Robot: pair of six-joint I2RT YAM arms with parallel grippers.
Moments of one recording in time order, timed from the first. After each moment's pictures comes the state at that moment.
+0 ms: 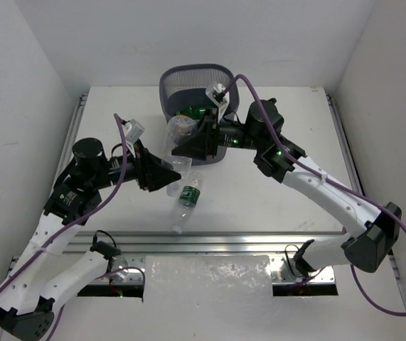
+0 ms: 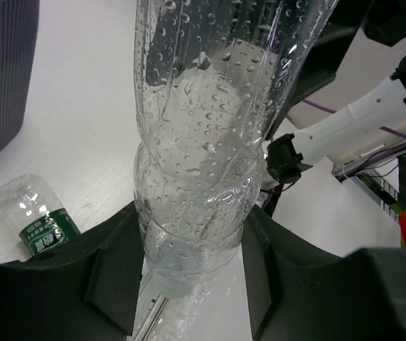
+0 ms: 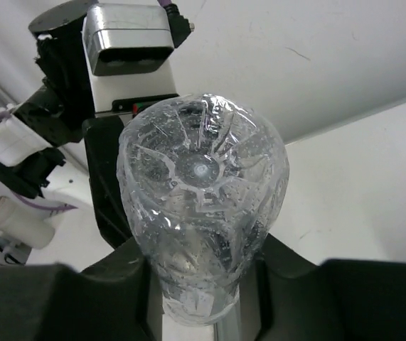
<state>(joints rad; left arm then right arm) -0.39 0.77 1.01 -0.43 0.71 -0.41 0.73 1.36 1.27 0.17 -0.72 0.44</state>
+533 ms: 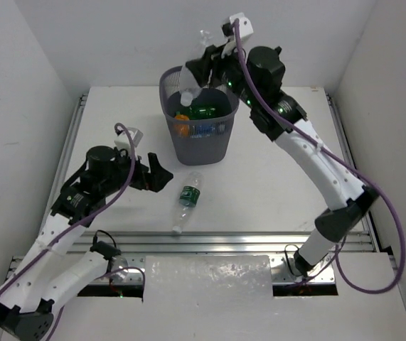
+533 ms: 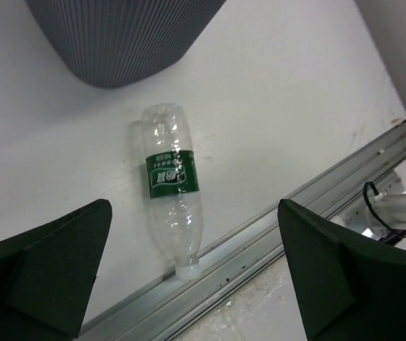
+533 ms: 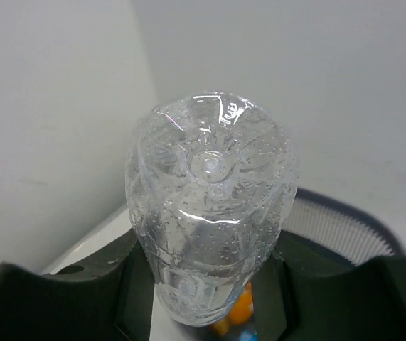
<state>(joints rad) -0.39 0.78 0.92 -0.59 0.25 -0.33 0.65 1.64 1.88 -0.14 -0.04 0.12</state>
